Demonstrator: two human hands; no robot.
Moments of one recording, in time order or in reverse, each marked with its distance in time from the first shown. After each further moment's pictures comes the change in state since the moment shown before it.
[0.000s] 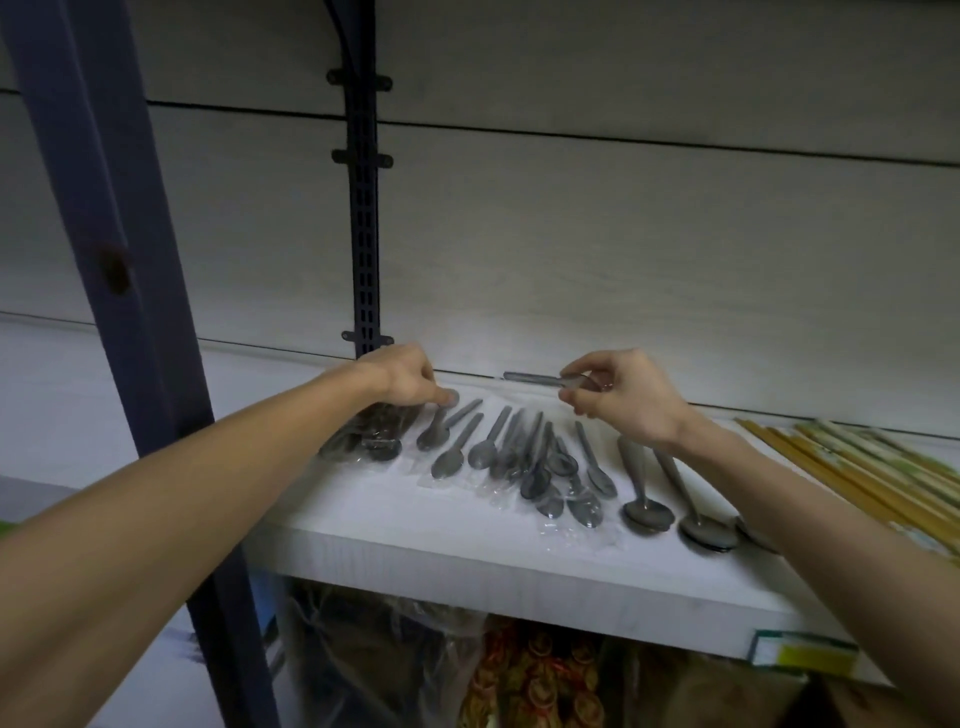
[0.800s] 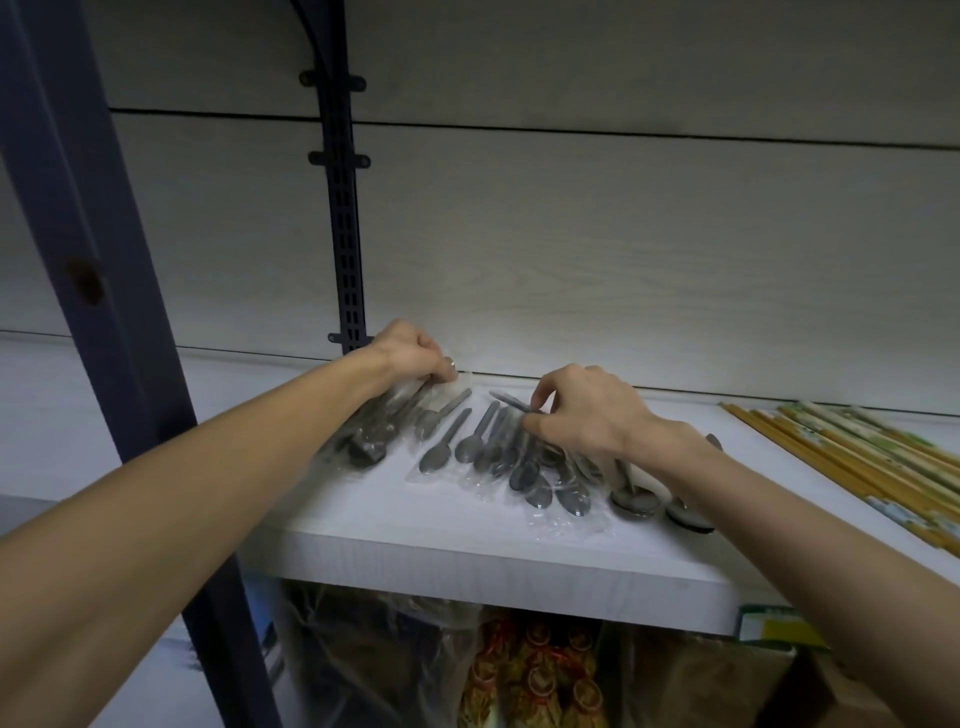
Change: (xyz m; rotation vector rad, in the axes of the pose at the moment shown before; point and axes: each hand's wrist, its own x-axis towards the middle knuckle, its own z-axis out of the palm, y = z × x) left_hand 0.002 0.026 -0.003 -0.573 0.142 -0.059; right_hand -0.020 -0.041 0.014 -0.381 -0.163 0.113
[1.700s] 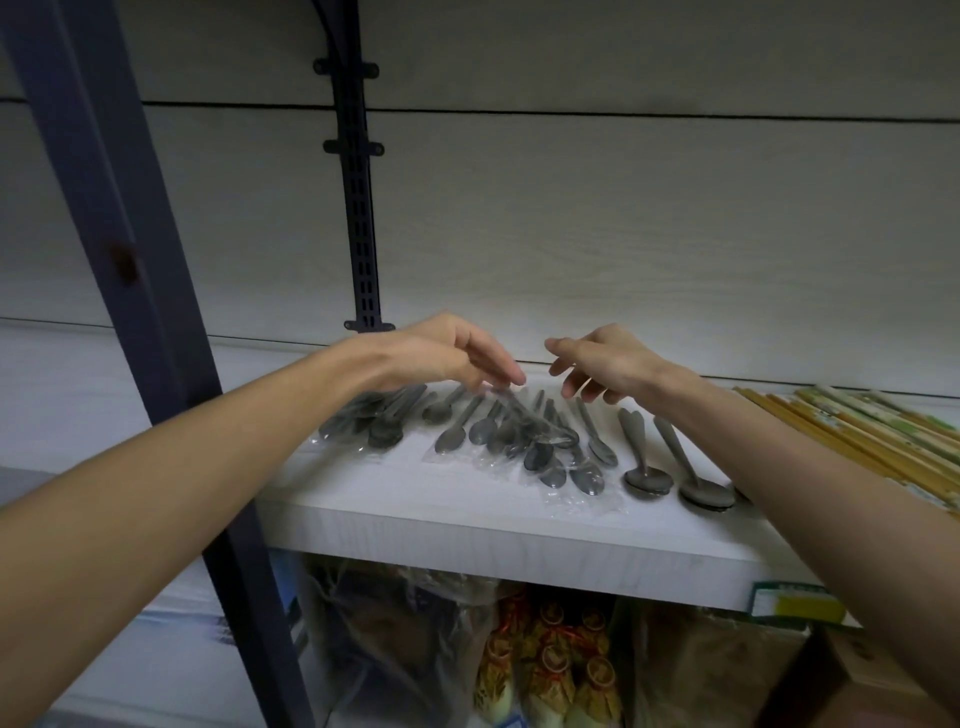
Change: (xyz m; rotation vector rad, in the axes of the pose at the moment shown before) left_hand -0.060 0.020 -0.011 -0.060 -0.541 0.349; right_hand 0.019 0.007 -0.018 0.599 -0.130 0.233
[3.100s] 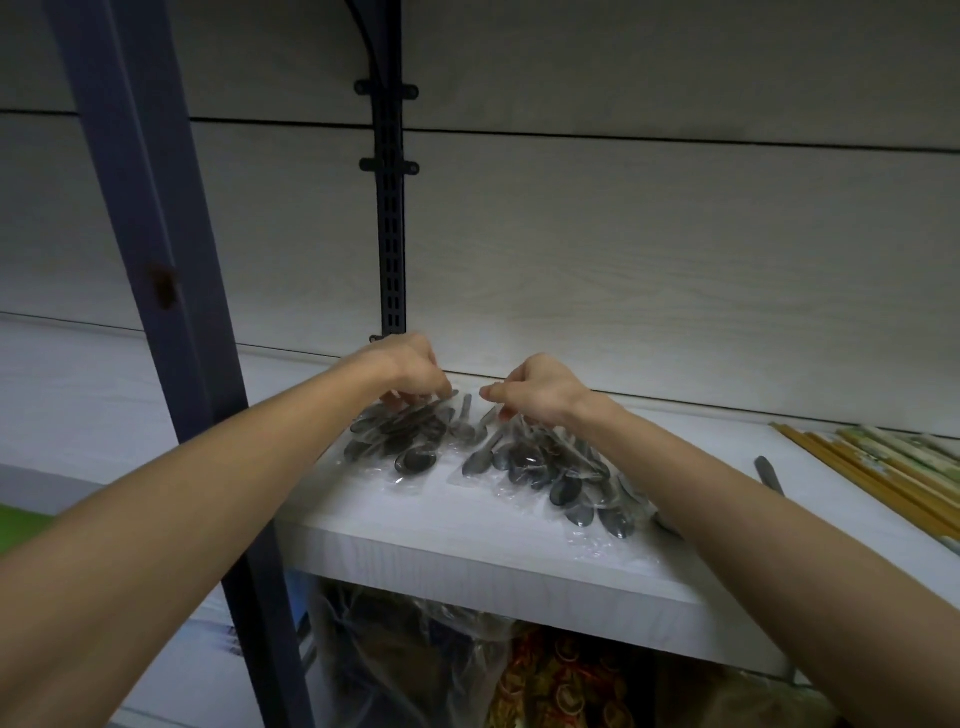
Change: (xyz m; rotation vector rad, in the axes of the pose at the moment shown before) left_hand 0.016 -0.047 -0.045 0.483 0.392 -0.547; right_hand 0.040 -0.039 0.071 -0.168 -0.062 -0.099
